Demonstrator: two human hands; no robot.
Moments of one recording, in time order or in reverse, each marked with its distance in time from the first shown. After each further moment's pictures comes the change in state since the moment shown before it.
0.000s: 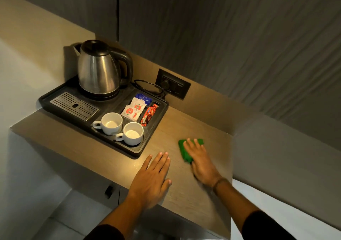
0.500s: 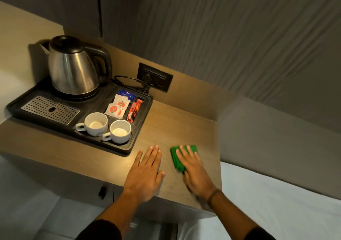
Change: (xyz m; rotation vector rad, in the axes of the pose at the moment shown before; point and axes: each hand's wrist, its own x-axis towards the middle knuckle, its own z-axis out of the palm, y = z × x) left_hand 0.000 0.000 0.001 0.023 -0.006 0.003; right_hand -0.070 -0.036 0.015 0.016 0.044 0.107
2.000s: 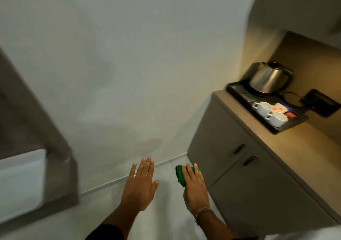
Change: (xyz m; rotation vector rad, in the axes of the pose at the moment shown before) left_hand -0.646 0.051 -0.001 0.058 0.096 -1.018; right_hand -0.313 -0.382 0.202 -0.013 -0.139 -0.580
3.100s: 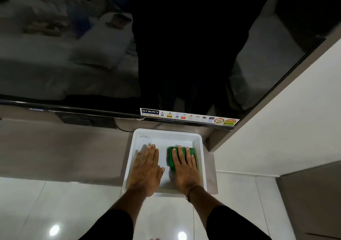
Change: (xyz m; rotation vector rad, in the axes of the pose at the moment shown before) left_hand -0.213 -0.515 0.037 -0.012 -0.022 -0.519; right_hand 0.056 -0.551 0.285 -0.186 -0.386 -0.528
